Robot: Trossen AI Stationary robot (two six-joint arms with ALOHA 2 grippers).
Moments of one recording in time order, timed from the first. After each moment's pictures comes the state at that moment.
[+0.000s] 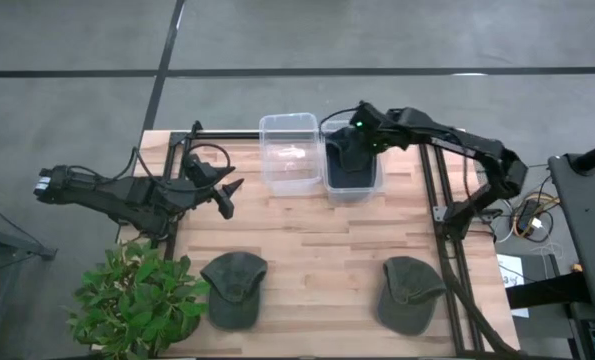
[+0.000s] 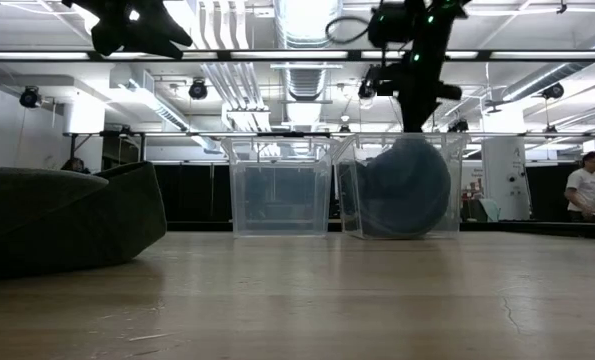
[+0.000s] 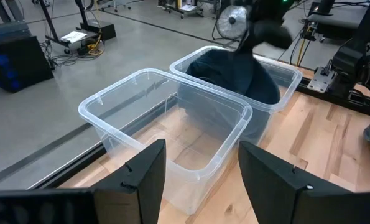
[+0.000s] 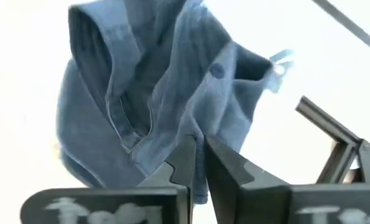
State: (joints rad) left arm -0.16 0.78 0.78 -0.39 -0.77 -0.36; right arm -0.52 1.55 1.40 -1.06 0.29 0.38
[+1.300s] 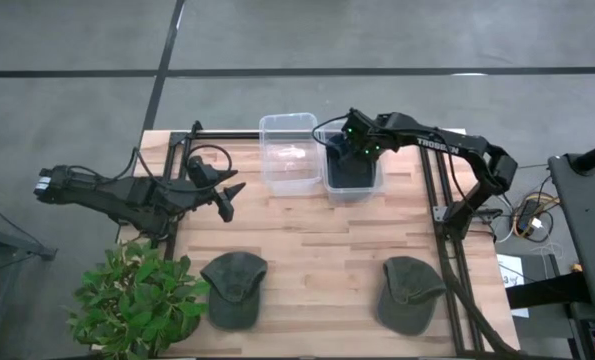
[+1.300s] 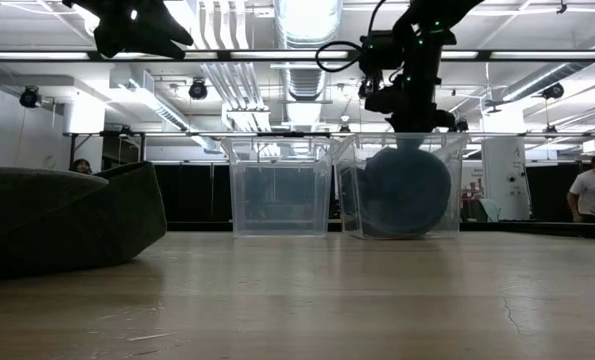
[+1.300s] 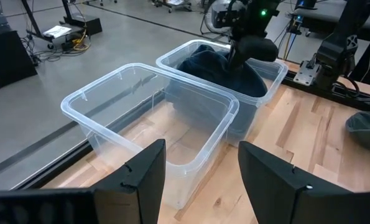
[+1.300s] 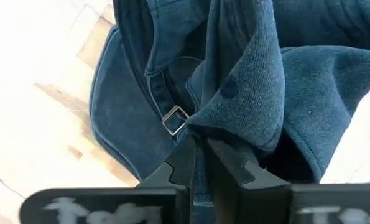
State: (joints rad) left arm -0.16 0.79 0.78 -0.39 -0.72 -0.36; right arm -0.53 1.63 1.35 -1.01 0.10 0.39
